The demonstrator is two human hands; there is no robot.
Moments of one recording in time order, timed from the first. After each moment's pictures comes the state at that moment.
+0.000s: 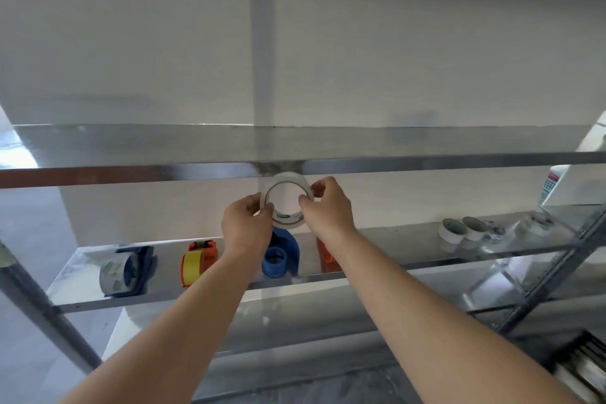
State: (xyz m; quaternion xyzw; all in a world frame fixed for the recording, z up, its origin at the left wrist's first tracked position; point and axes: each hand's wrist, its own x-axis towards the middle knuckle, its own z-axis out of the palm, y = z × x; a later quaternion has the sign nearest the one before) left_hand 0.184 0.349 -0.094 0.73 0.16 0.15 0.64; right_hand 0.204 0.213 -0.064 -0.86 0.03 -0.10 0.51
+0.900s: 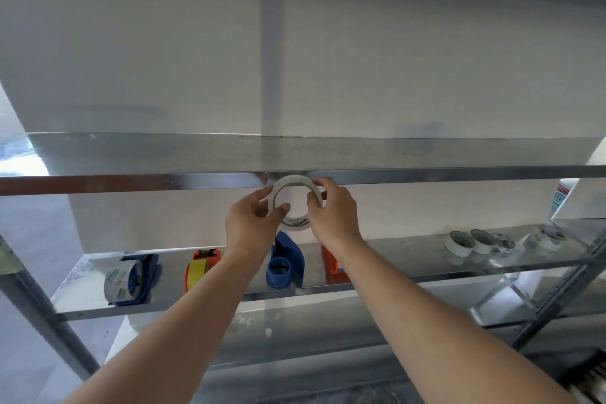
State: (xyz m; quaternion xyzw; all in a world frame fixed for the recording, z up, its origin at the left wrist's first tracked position) left_hand 0.184 0.357 -0.071 0.73 0.11 0.15 0.65; right_hand 0.223 0.220 -0.070 -0.88 -0.03 -0.18 0.43
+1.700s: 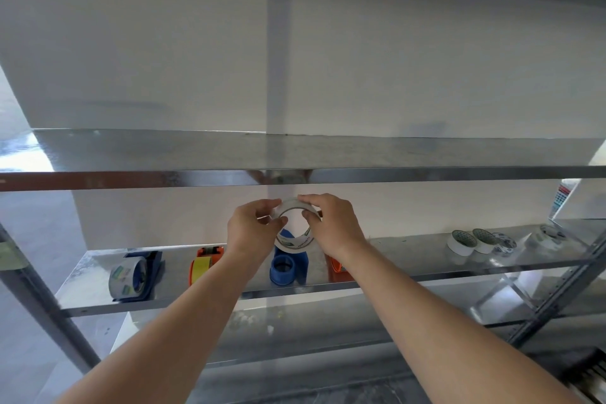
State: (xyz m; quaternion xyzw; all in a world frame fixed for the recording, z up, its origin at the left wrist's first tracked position) left_hand 0.191 0.376 -0.090 0.78 0.10 0.12 0.60; right_hand 0.207 0.220 -0.072 -0.92 -0.11 -0.12 0.35
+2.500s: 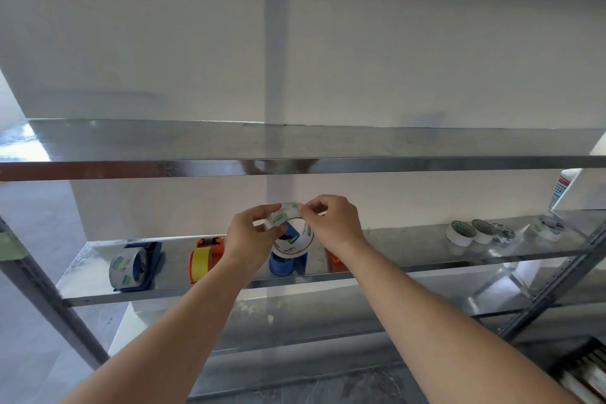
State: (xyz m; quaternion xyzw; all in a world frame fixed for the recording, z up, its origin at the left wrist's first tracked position) left_hand 0.178 0.377 -0.113 0.77 0.10 0.08 0.62; right_hand 0.205 0.214 -0.090 -0.89 -0.04 -0.09 0.44
